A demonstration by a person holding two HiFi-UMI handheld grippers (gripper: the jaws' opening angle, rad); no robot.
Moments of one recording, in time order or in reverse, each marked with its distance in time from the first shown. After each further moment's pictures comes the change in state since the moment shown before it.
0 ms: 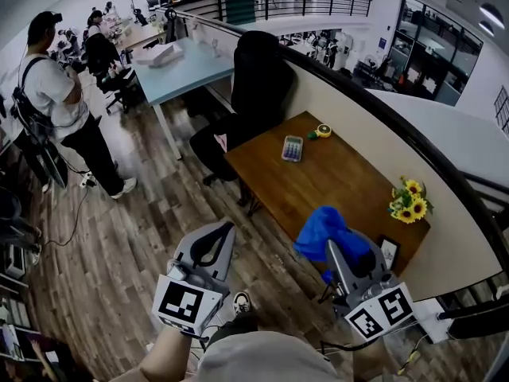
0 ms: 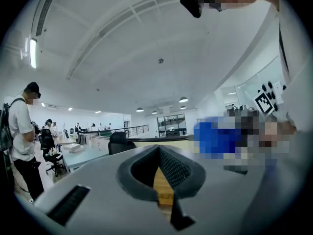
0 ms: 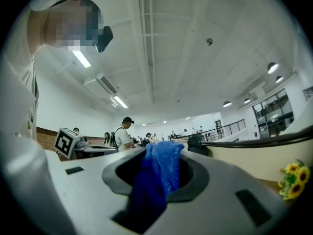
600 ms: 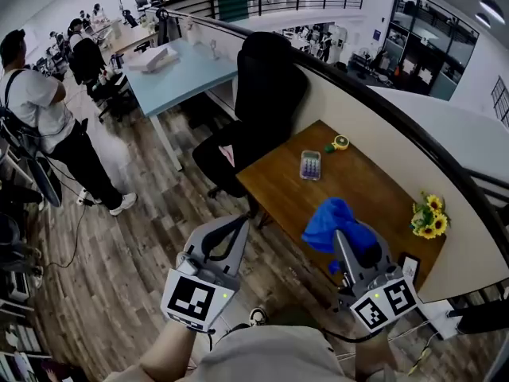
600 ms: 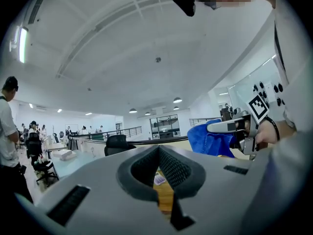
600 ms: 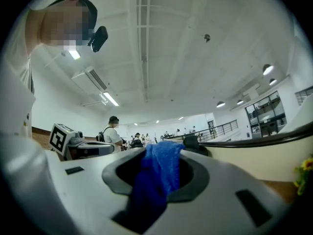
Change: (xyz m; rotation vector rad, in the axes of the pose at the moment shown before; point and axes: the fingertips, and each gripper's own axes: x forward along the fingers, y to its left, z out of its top) left arm 0.095 0.142 -0.010 0.040 -0.024 -0.102; right arm 0.172 -0.027 -0.023 0.013 -0.004 -0.094
